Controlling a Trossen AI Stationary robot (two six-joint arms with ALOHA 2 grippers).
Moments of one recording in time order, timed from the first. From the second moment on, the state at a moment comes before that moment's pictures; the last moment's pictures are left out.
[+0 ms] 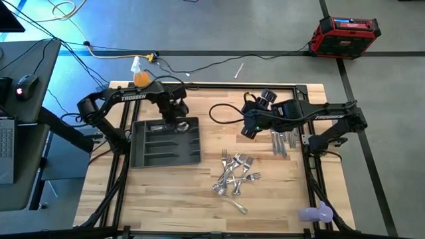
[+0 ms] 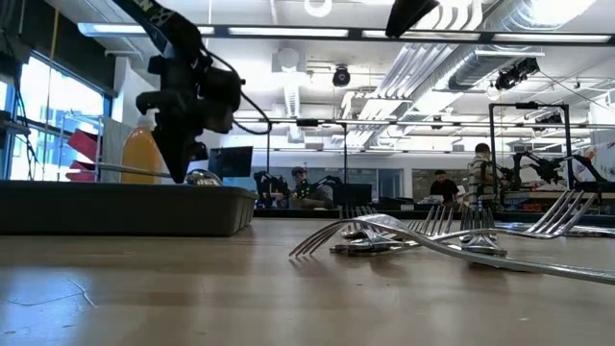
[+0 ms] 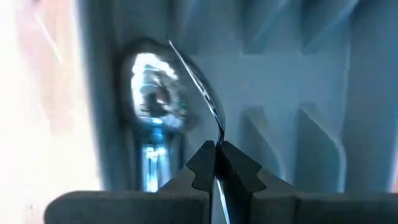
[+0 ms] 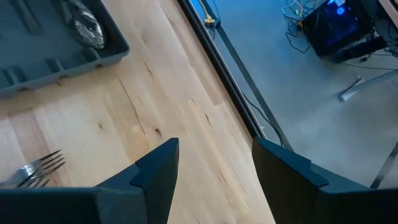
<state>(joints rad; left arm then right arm) 0.60 1.61 1.04 -0.99 0.33 0.54 0.11 1.52 1.64 -1.20 0.68 0.29</state>
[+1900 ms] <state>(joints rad) -0.11 1.34 0.67 -0.23 -0.23 -0.42 0.33 1.52 0.90 0.06 0.48 0.17</state>
